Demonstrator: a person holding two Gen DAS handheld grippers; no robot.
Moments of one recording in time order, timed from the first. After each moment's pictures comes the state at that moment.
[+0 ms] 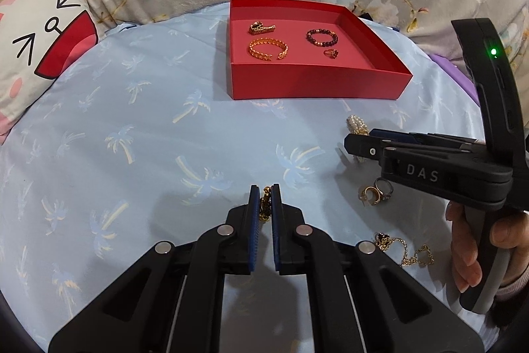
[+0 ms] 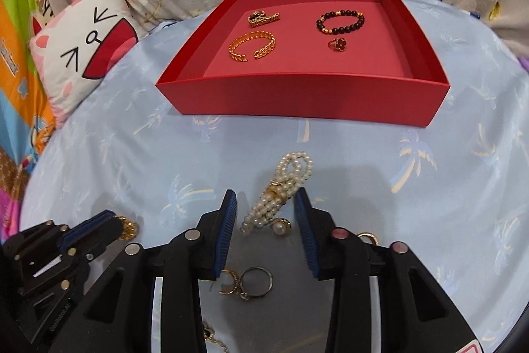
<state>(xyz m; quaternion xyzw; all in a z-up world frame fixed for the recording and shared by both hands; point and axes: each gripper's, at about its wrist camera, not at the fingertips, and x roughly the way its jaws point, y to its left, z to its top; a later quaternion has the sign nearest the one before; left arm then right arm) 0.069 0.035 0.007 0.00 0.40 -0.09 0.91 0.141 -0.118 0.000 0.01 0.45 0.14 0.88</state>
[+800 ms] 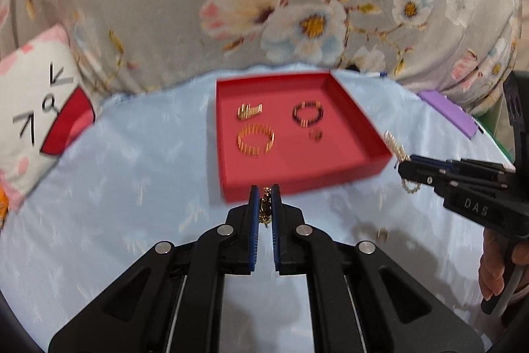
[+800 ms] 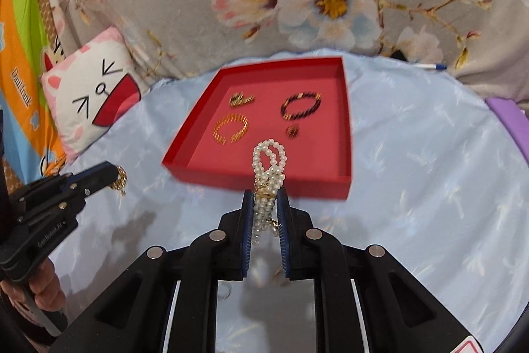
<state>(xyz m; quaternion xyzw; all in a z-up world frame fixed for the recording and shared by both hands) 0.109 0.011 0.104 0.03 0.31 -0.10 0.94 0.135 -0.177 0.096 0.03 0.37 0.13 0.92</state>
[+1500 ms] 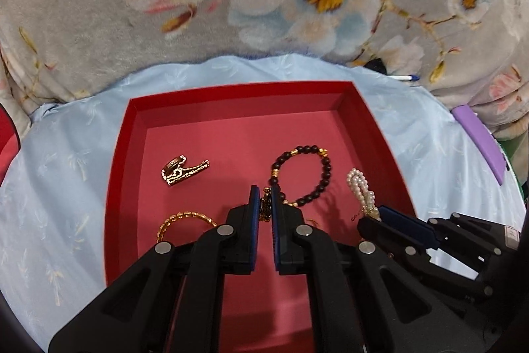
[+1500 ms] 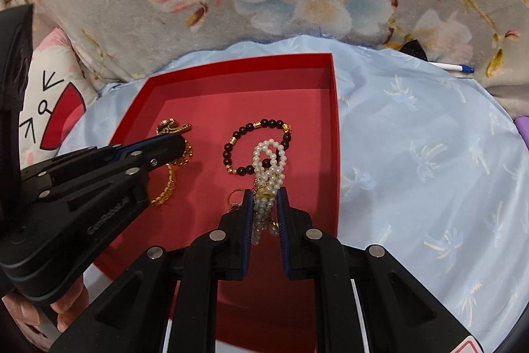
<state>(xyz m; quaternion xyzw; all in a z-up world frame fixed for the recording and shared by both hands) 0.317 -0.067 0.057 0.00 0.40 -0.11 0.91 0.296 -0.185 0.052 0.02 0.43 0.10 0.90</state>
